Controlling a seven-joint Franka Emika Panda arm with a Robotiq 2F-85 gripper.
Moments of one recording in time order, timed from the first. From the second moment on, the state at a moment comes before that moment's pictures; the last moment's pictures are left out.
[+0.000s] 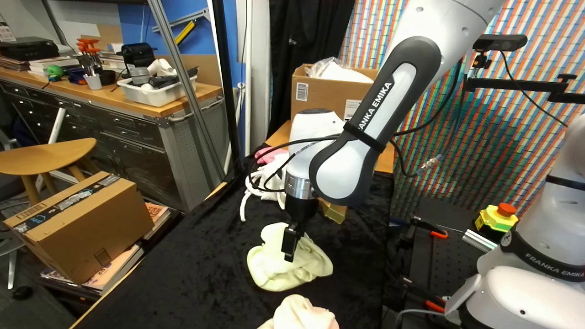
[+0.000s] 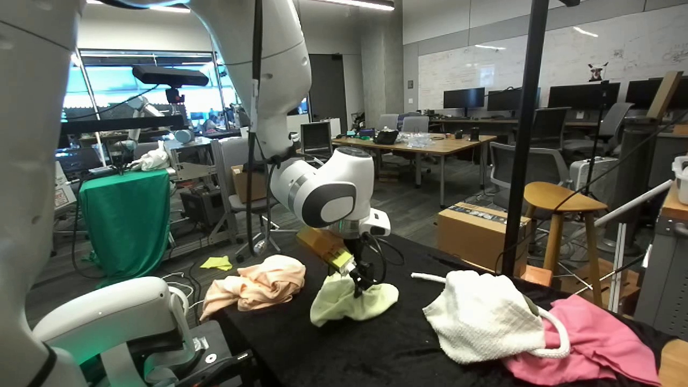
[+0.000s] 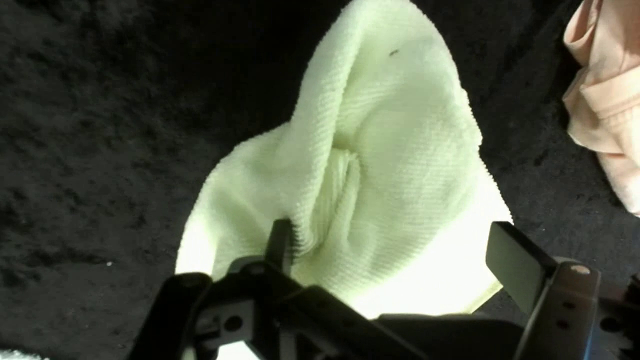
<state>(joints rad) 0.01 0.39 0.32 -2.39 0.20 2.81 -0.11</state>
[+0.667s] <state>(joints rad) 0.01 0.47 0.35 -2.41 0.21 2.79 -0.14</state>
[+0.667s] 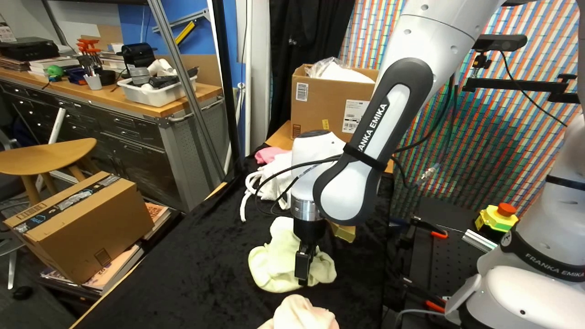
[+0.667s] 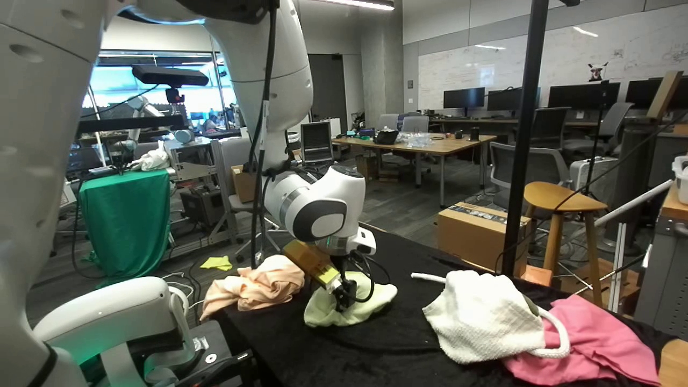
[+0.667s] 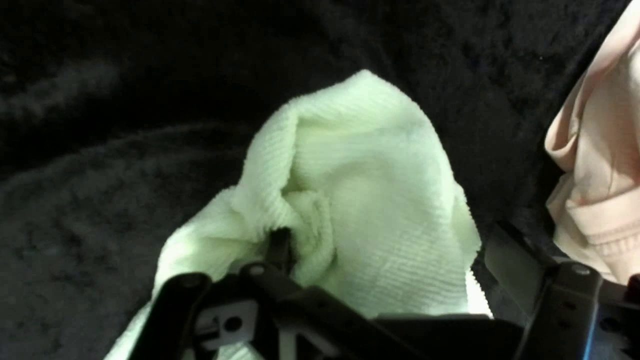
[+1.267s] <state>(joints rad) 0.01 0.46 0.35 -2.42 0.21 2.83 -0.14</state>
